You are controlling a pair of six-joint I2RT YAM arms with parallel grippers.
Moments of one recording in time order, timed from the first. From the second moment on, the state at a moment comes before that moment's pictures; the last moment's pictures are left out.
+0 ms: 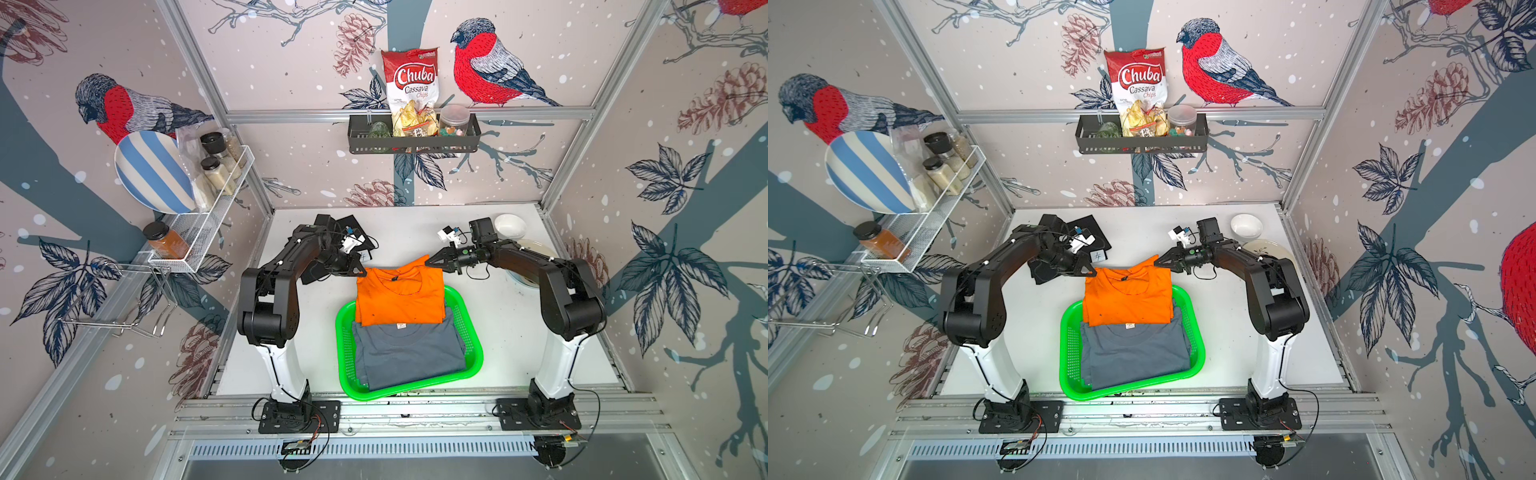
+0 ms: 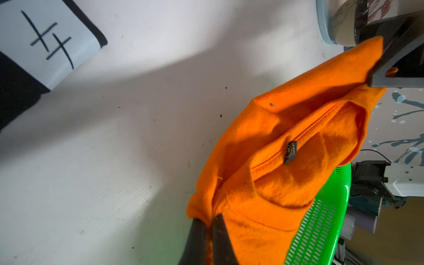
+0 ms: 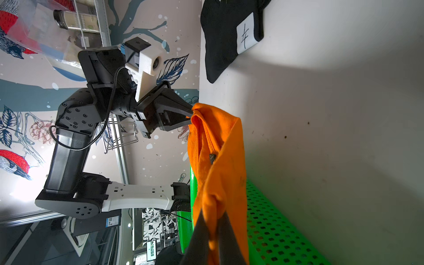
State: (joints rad) left arm -0.11 1.88 1.45 -0.97 0.72 0.19; right arm 0.33 1.93 1.28 -0.26 -1.18 0.55
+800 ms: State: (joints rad) left arm -0.14 1.44 1.40 -1.27 0.95 0.21; right arm 0.47 1.20 1.12 -0.42 -0.96 0.56
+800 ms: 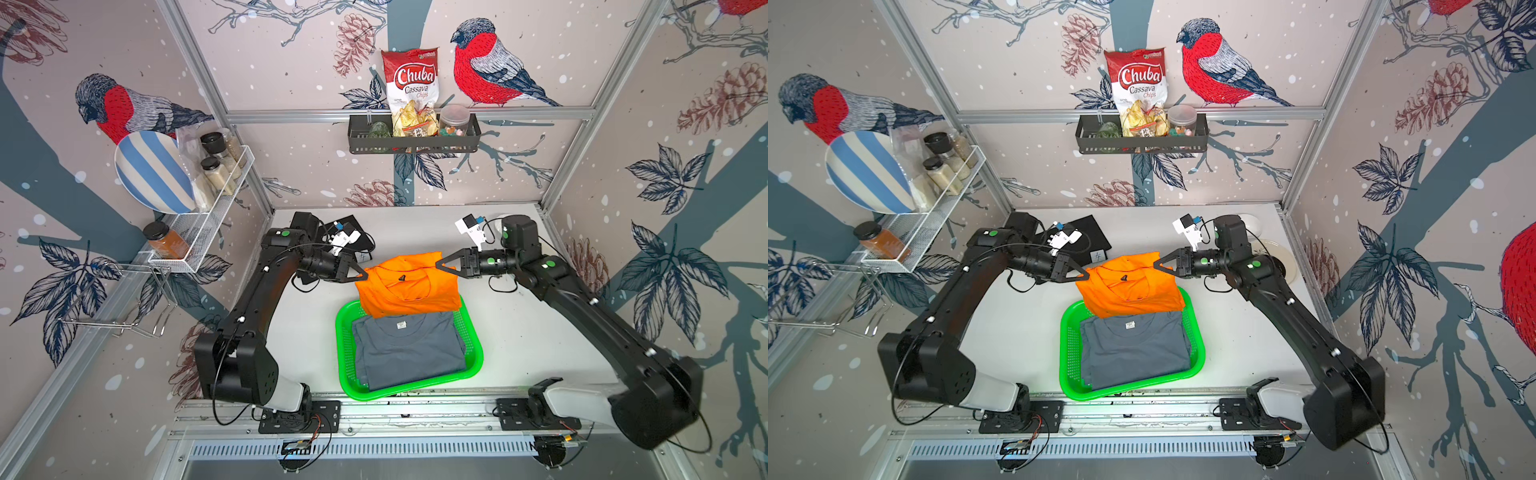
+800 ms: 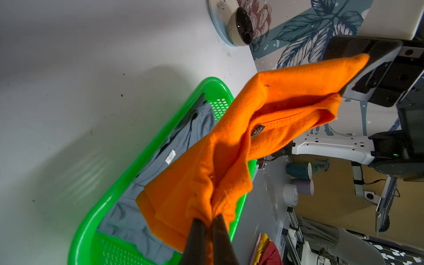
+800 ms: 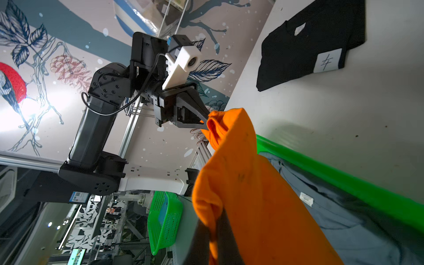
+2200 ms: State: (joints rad) left arm -0.23 1.49 1.10 -1.12 0.61 -0.02; right arm 0.52 1.49 0.94 -0.47 -0.68 0.54
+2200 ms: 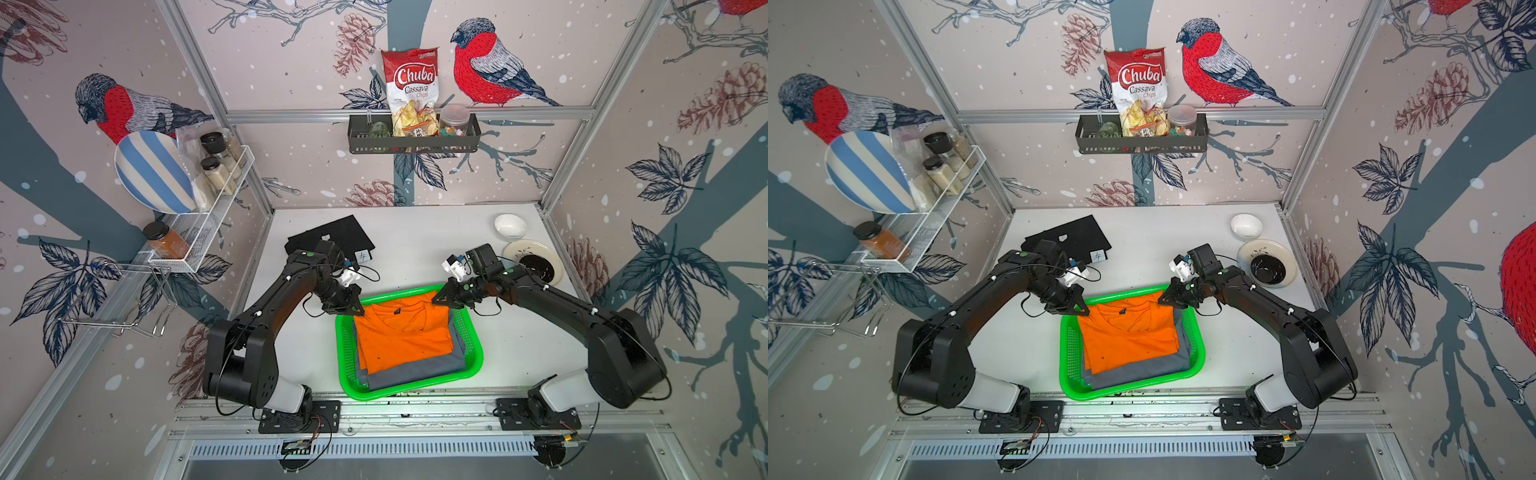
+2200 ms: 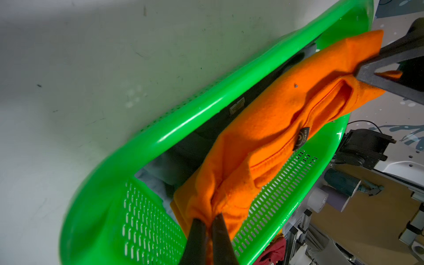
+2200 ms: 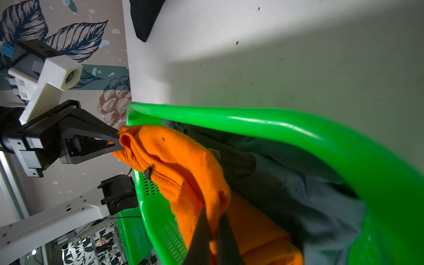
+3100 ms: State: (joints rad) left arm -0.24 1.42 1.18 -1.08 0.41 0.20; right arm 0.88 1.33 1.06 -0.77 -0.09 0.56
